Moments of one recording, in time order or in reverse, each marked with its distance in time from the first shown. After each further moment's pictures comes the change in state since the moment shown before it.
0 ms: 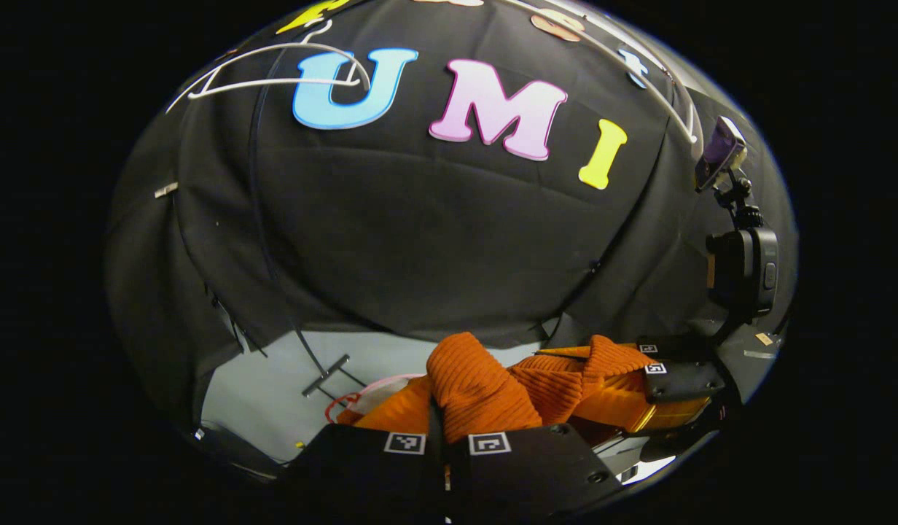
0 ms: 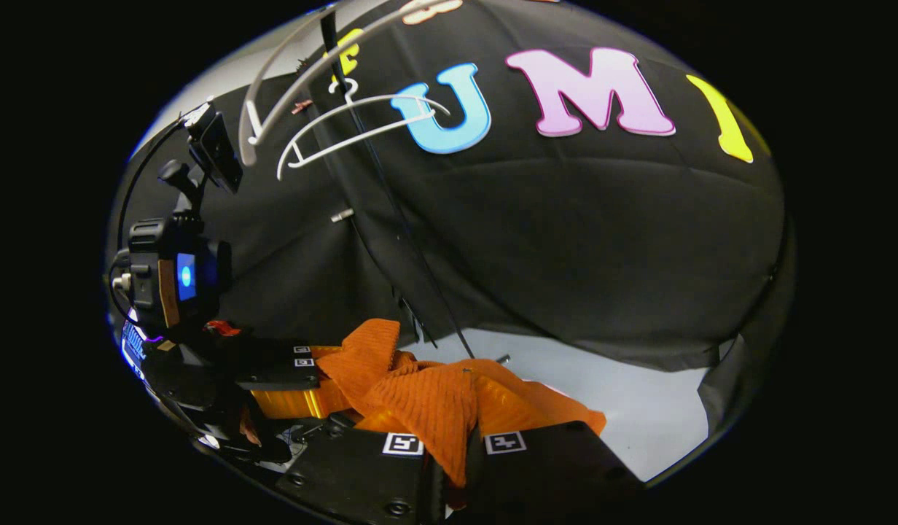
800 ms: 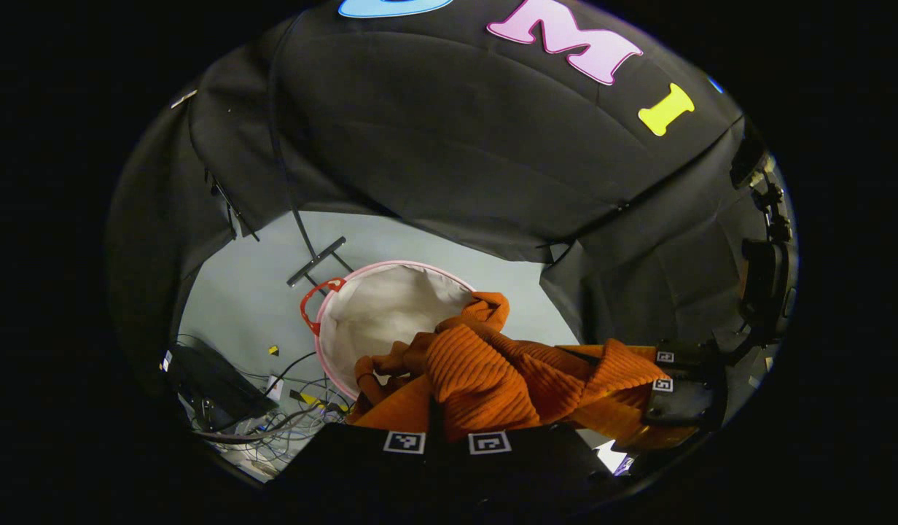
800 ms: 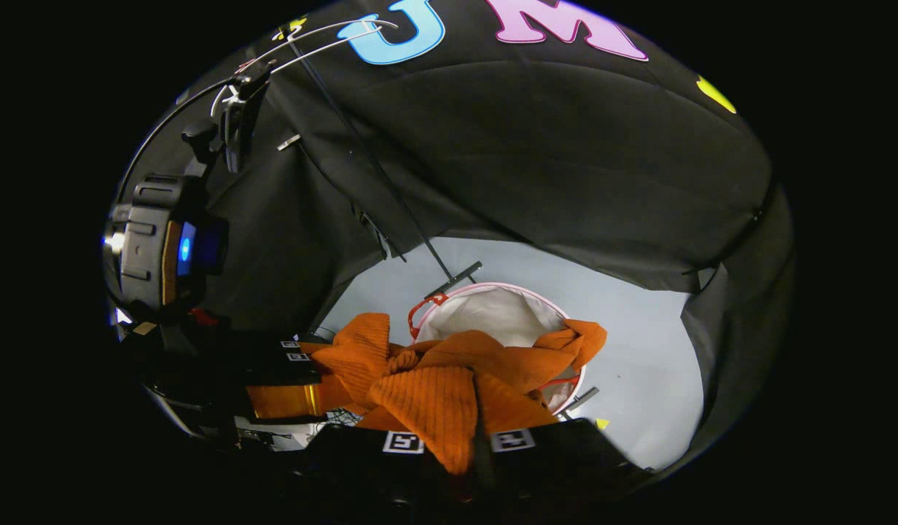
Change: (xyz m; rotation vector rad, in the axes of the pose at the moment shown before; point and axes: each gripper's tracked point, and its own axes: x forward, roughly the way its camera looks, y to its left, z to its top) left arm 0.032 -0.004 -0.095 -0.206 0.404 0.031; right arm 0.005 -0.022 -0.097 0.076 0.334 -0.136
